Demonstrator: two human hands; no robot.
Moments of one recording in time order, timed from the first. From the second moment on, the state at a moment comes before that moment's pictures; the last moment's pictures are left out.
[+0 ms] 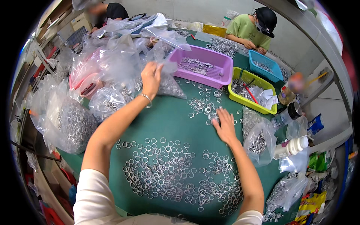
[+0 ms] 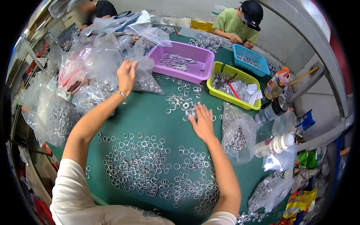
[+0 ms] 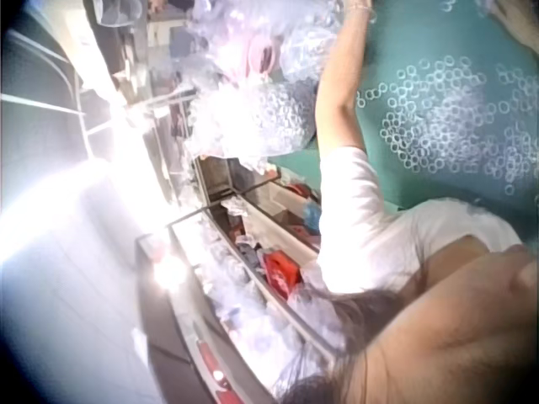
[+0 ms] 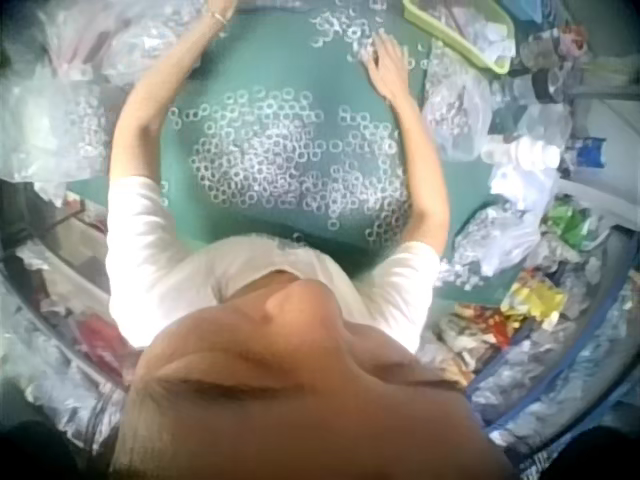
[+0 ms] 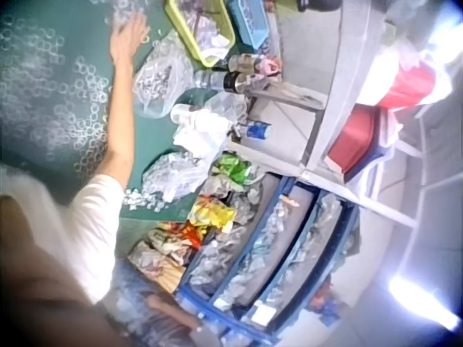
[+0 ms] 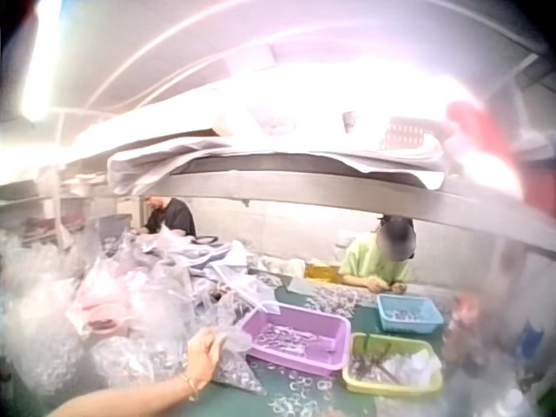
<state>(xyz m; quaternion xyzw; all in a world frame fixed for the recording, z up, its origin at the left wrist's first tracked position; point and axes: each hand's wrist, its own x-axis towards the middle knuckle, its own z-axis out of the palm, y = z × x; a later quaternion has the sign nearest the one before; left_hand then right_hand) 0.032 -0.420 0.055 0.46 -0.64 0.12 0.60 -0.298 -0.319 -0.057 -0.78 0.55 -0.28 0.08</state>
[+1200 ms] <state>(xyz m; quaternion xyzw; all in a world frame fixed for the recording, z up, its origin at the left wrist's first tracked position) -0.080 -0.365 -0.044 0.37 -0.83 -0.27 0.30 -0.300 -0.308 -0.024 -0.75 0.46 -0.29 0.36</state>
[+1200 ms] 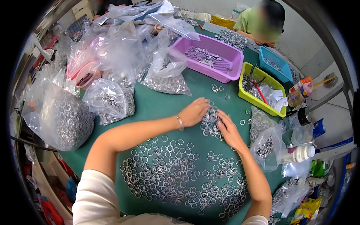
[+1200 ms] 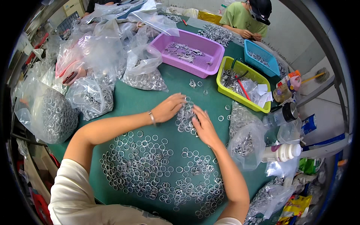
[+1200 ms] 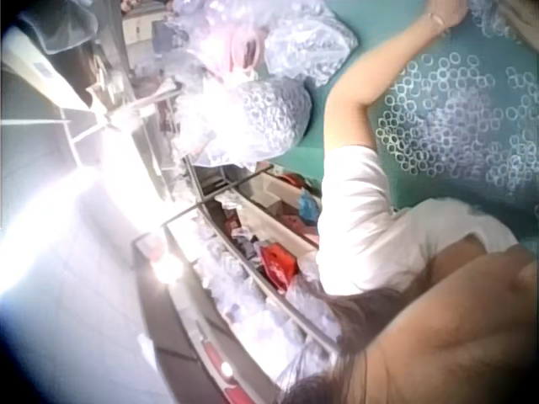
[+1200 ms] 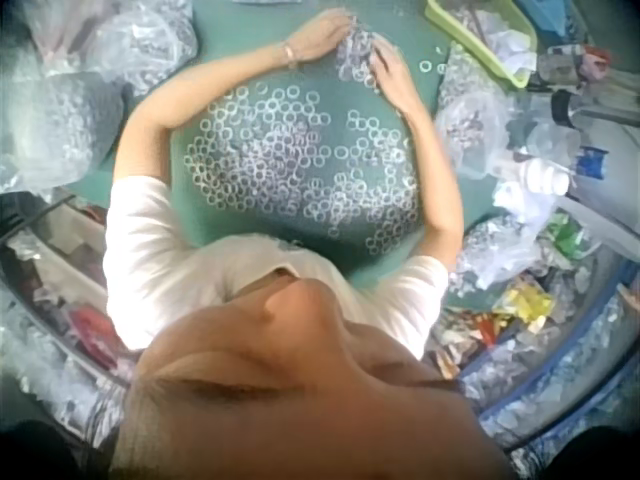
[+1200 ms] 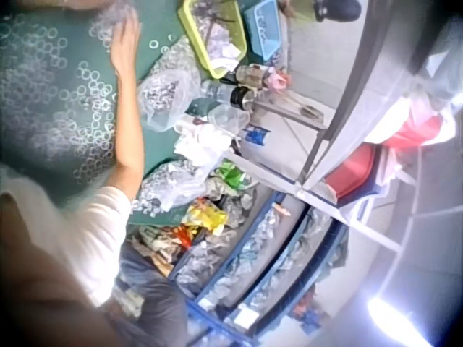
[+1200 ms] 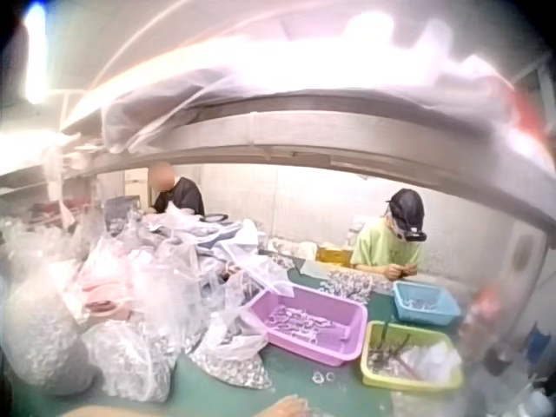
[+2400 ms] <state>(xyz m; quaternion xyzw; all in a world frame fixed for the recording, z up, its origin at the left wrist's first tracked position) -0.078 -0.355 -0.013 0.16 -0.90 -0.40 0.04 -0.312 -0.249 -0.034 -0.64 0.59 -0.39 0.28</state>
